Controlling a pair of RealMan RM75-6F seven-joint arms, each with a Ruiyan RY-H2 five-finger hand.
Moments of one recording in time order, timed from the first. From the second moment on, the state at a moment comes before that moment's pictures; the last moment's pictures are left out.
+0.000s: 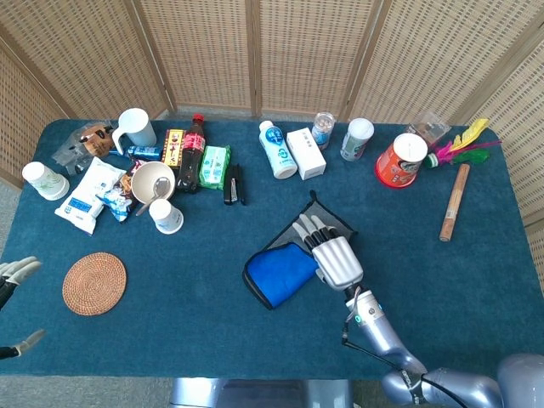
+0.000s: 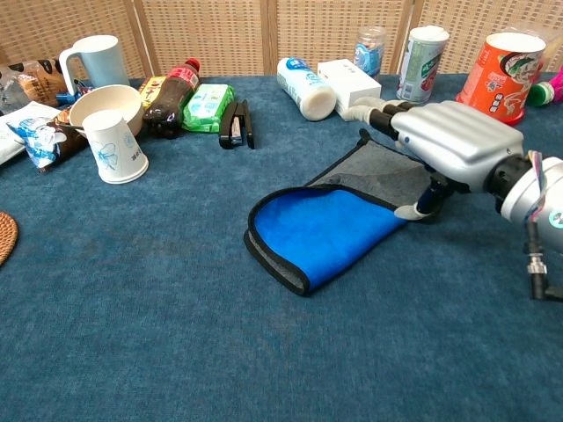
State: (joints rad) left arm -0.04 -0.66 0.15 -1.86 1.76 1.50 -0.45; right arm 0.62 -1.70 0.09 -1.40 -1.38 1.22 -0.43
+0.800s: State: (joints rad) left arm -0.05 -0.66 0.15 -1.86 1.77 1.49 -0.47; right arm 0.61 -1.75 0.04 -1.18 -1.54 1.23 -0.36
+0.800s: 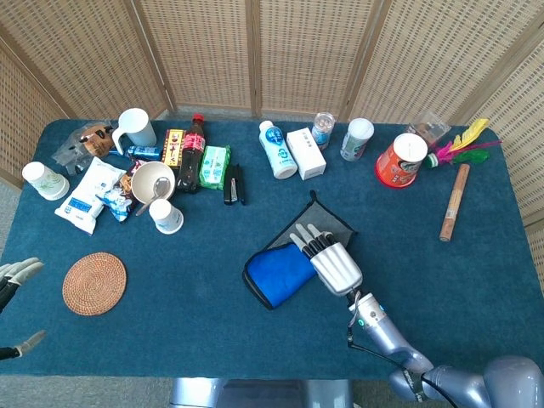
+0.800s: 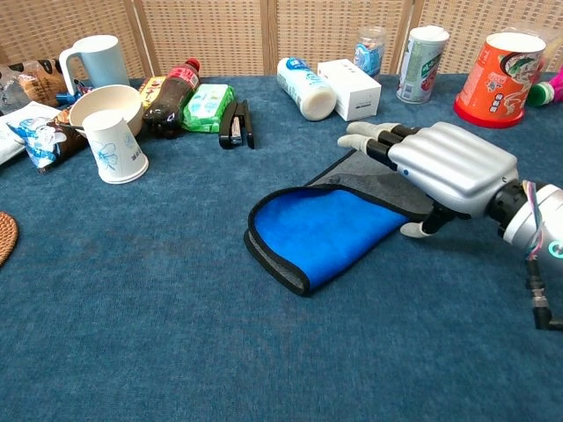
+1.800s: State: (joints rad) left arm -0.05 -0.66 0.16 -1.86 1.77 1.48 -0.46; right arm 0.58 -1.75 0.03 -1.04 -1.58 1.24 -0.33
